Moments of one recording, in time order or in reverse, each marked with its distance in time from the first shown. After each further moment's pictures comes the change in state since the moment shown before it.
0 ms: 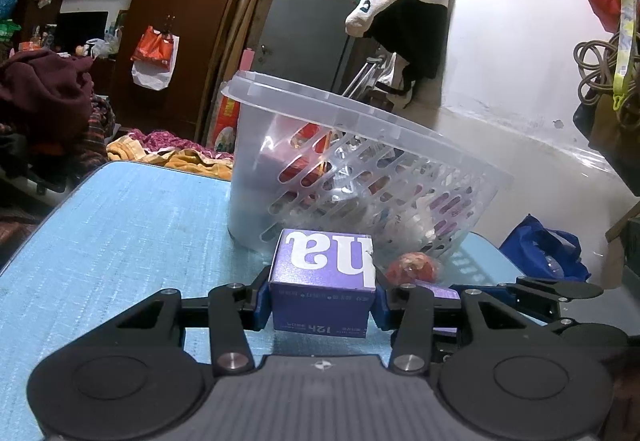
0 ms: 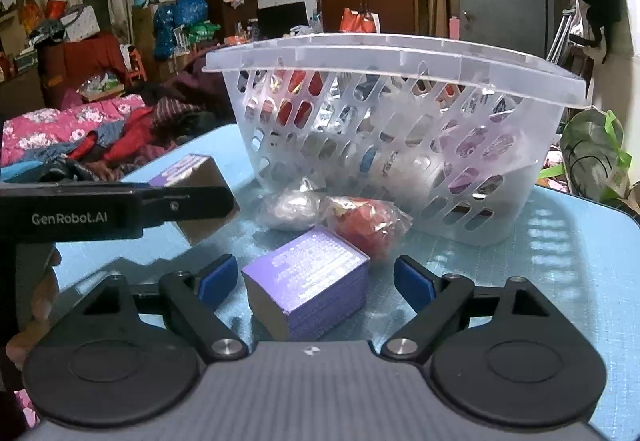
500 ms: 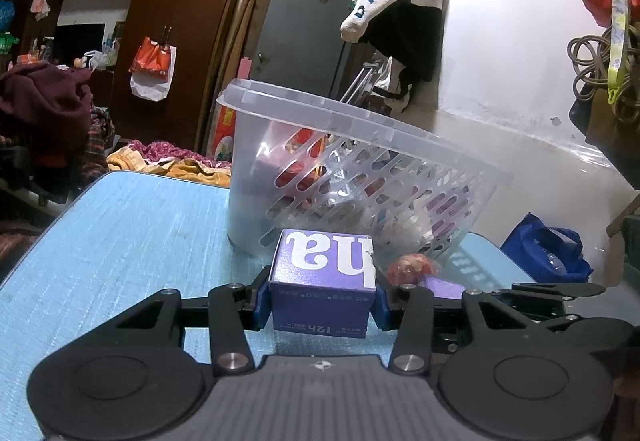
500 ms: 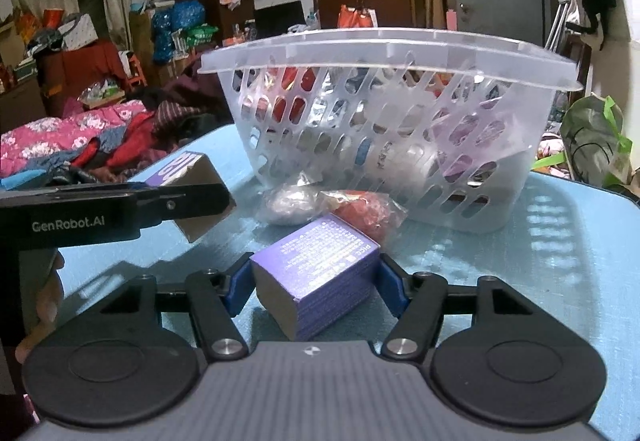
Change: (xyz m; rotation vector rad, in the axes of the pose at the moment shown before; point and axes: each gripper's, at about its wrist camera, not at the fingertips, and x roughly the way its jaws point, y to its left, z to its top) left arm -0.004 -0.003 -0.002 0.031 -0.026 0.005; right arm -0.007 -0.007 -0.005 0.040 -0.007 0.018
